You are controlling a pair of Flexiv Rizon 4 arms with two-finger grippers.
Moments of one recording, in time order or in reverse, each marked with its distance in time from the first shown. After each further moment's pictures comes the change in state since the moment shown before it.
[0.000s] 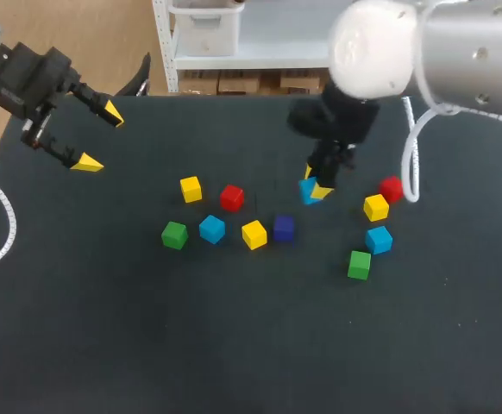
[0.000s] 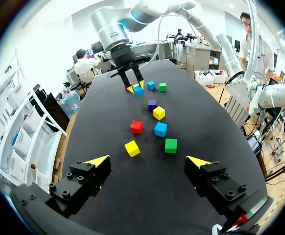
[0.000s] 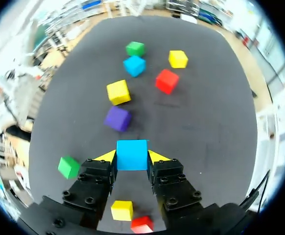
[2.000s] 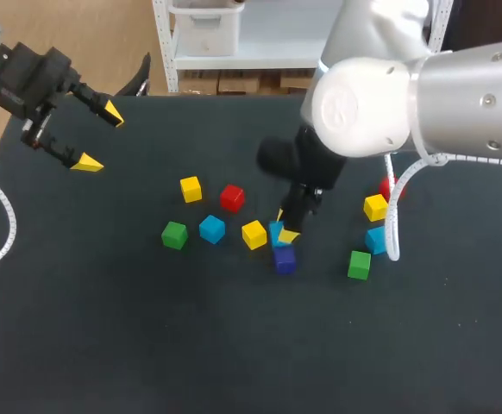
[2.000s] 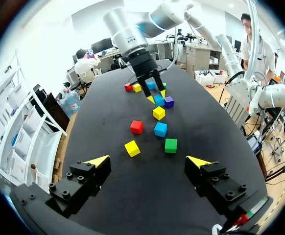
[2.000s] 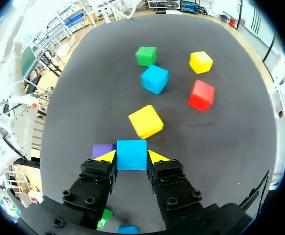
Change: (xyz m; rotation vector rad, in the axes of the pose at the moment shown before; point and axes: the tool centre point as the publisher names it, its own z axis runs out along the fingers) left arm 0.000 0.000 0.000 0.000 0.000 0.000; right arm -0.047 0.054 0.046 -0.044 -0.064 0.140
